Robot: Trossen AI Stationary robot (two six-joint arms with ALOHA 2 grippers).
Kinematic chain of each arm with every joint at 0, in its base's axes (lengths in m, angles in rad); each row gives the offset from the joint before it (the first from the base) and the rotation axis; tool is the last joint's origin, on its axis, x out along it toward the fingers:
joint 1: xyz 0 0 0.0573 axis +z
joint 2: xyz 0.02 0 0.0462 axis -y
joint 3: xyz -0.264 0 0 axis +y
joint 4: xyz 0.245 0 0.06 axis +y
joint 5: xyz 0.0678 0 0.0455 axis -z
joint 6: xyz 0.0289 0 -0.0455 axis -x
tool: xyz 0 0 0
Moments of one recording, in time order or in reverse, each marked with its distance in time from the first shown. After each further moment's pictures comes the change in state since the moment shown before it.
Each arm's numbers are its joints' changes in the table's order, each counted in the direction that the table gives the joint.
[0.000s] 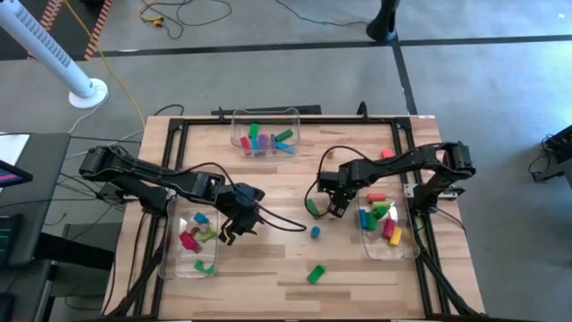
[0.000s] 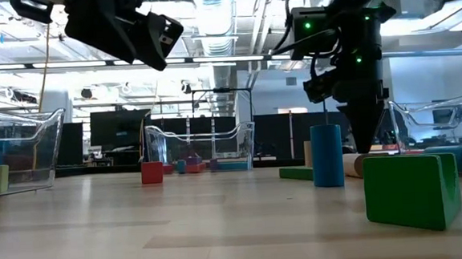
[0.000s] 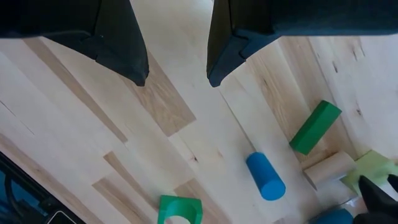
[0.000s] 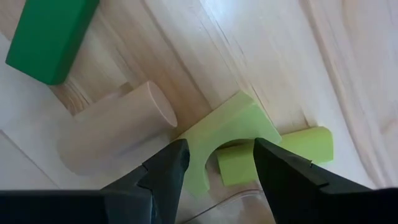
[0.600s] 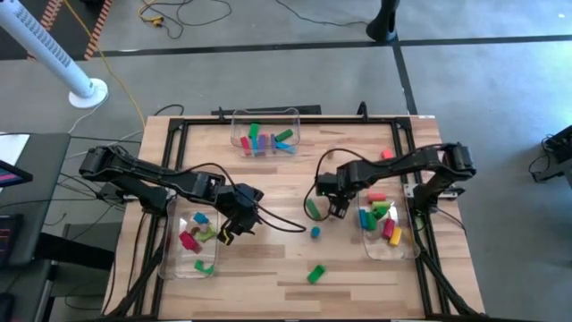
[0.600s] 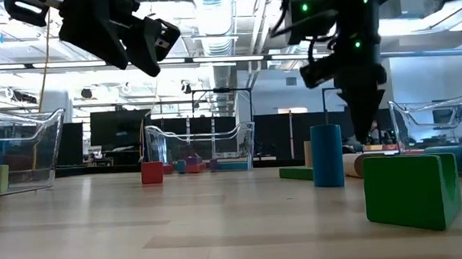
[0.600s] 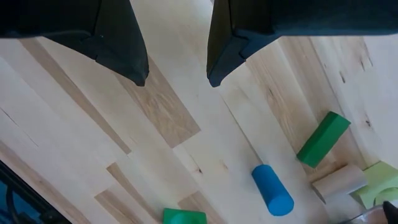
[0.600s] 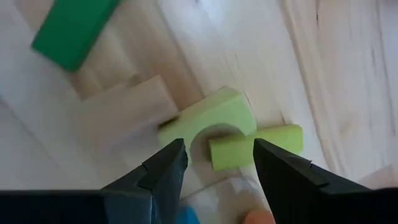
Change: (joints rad) left arm 0.000 0.000 0.000 0.040 0.000 -0.001; right arm 0.057 0.000 -0.100 0.140 0.063 0.037
